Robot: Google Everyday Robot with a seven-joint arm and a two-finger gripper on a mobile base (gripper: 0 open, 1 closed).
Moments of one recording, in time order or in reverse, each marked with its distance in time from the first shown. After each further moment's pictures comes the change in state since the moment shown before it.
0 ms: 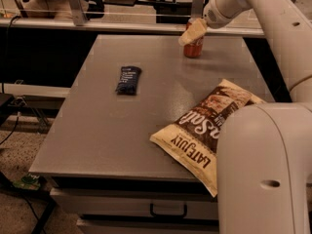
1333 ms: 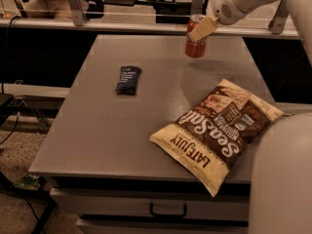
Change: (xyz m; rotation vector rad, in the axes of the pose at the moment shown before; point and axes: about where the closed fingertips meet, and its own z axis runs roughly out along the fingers) arm 0.004 0.039 -0.058 -0.118 -0.065 -0.146
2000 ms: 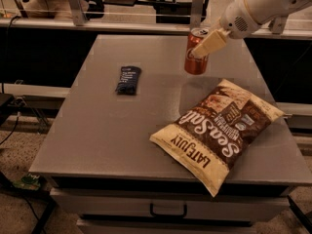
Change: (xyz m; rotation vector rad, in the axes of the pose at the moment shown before) arm 0.027 0.076 -0.043 -0.149 -0.022 -0.135
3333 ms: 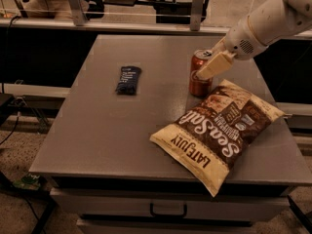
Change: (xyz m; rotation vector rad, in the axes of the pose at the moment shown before) arm 0.044 0.042 0.003 -0.052 0.058 -0.021
